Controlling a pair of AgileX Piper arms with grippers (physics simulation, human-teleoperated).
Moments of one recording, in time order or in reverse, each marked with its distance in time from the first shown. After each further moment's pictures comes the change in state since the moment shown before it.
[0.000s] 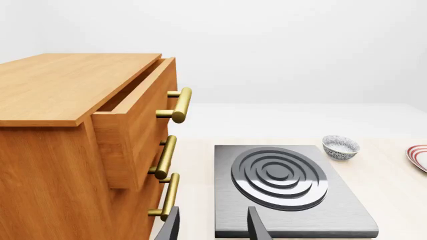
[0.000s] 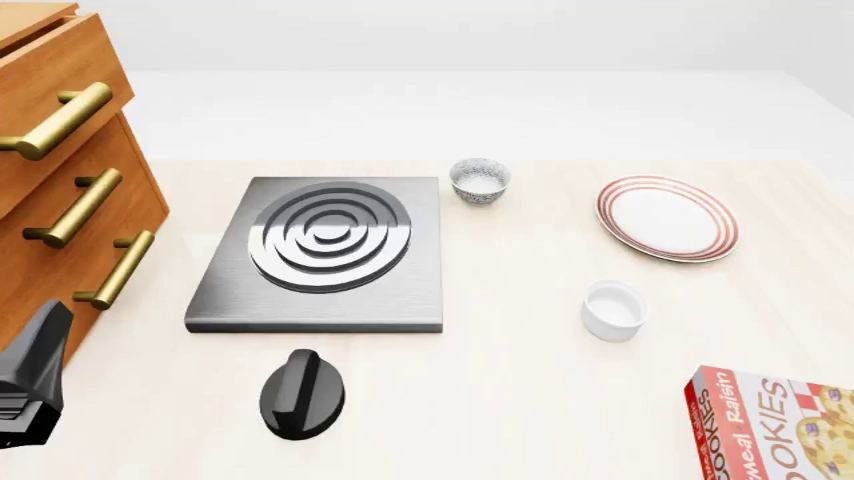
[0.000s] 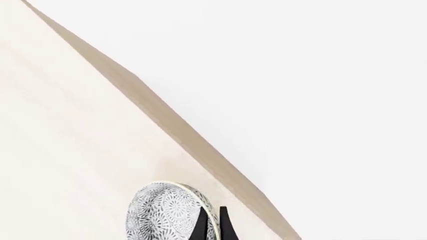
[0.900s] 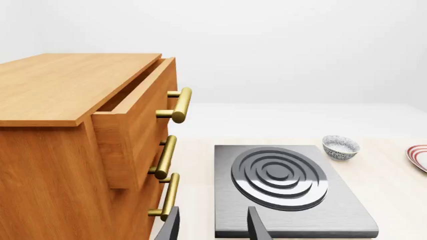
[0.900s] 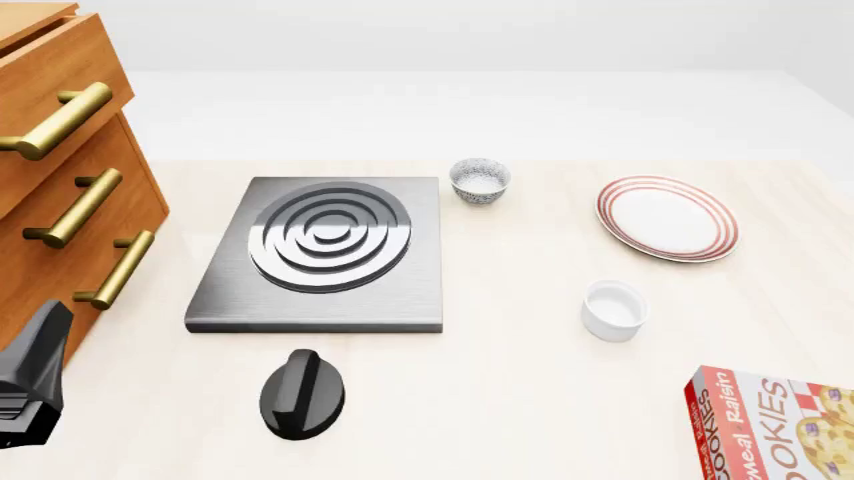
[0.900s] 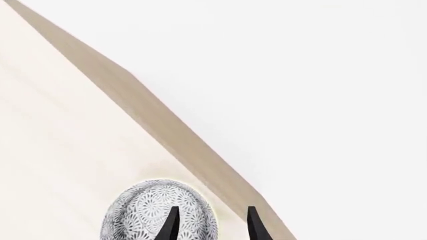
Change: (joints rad) left arm 0.000 0.000 0.000 0.000 0.000; right arm -0.010 0.074 -0.018 -0.043 -0.017
